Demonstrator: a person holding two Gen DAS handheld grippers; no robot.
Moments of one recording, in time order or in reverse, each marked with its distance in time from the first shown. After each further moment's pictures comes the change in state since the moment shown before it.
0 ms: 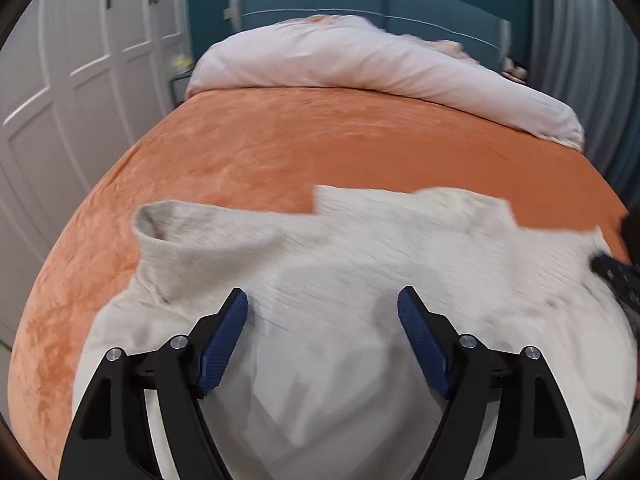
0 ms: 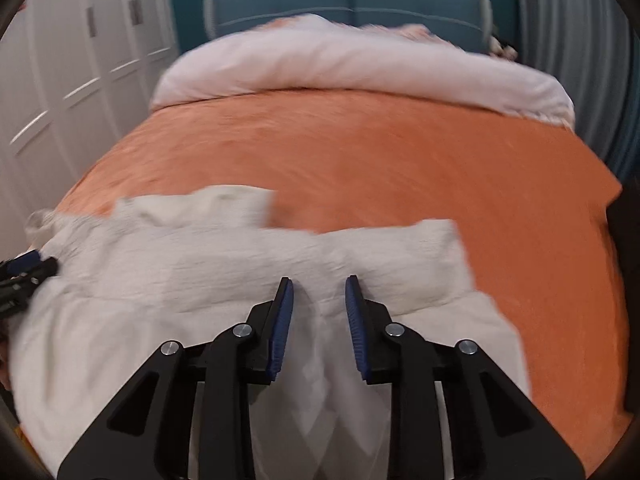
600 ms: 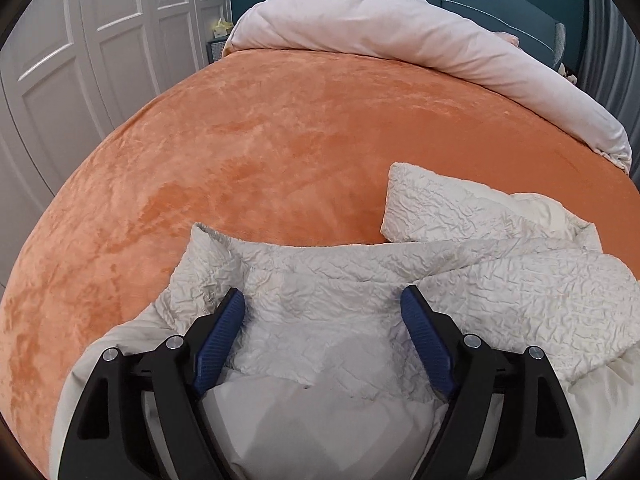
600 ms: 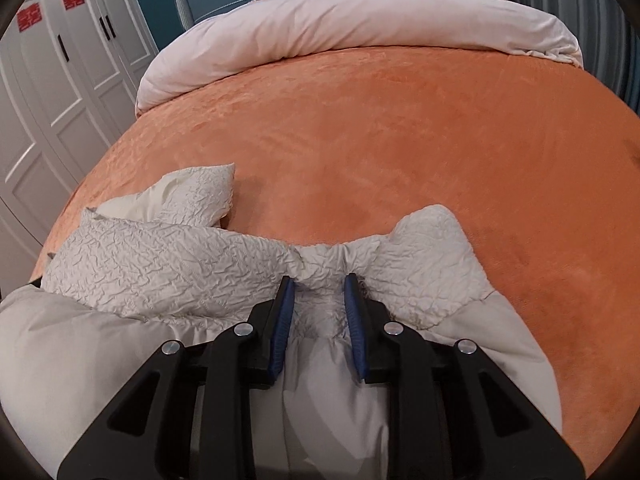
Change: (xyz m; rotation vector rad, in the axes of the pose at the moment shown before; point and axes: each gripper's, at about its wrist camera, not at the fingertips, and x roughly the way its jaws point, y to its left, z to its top) left arm 0.084 0.027 0.005 -0.097 0.078 0.076; right arm 0.069 -0.020 -0.016 0.125 0.057 0.098
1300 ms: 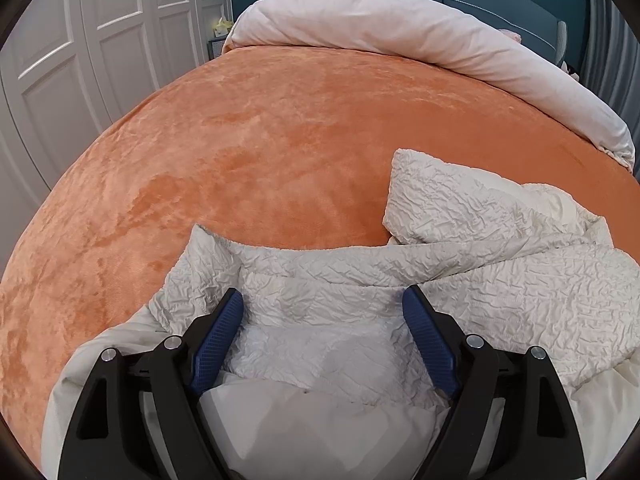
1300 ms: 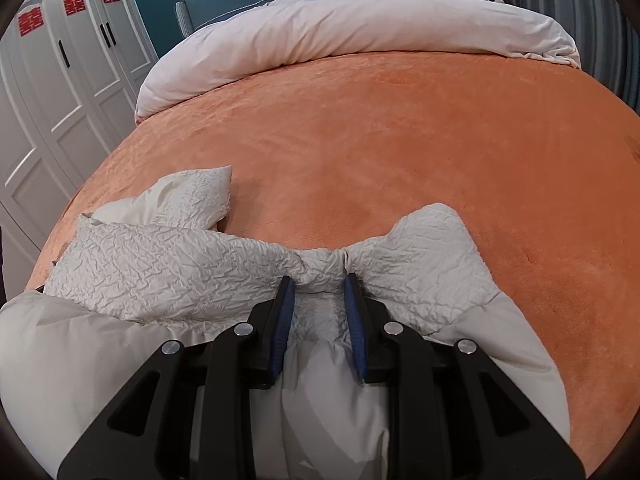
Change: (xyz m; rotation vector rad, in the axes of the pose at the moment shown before) left arm 0.011 -0.003 -0.005 0.004 0.002 0.008; right arm 0.003 0.004 -0.004 0.002 -0.030 -0.012
